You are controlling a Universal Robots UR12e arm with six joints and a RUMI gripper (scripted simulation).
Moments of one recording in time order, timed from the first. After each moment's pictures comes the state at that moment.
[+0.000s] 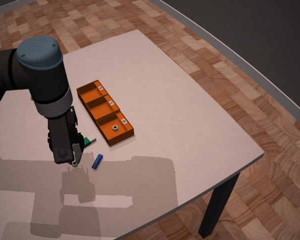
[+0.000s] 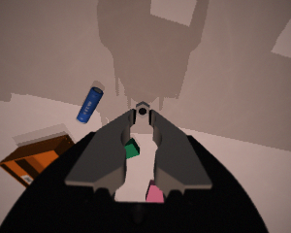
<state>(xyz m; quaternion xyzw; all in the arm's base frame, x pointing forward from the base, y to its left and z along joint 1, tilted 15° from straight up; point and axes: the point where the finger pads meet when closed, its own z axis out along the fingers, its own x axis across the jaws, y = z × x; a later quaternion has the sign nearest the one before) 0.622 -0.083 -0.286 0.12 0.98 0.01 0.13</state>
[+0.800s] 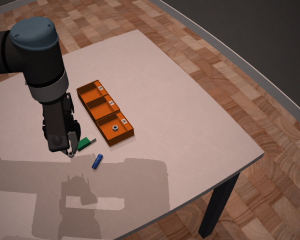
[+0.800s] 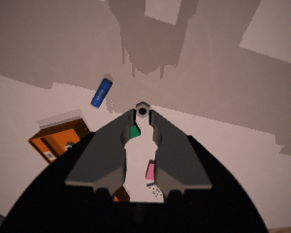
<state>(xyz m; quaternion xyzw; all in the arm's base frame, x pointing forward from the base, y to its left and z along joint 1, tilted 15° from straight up) 0.610 -0.083 -0.241 0.12 0.98 0.01 0.13</state>
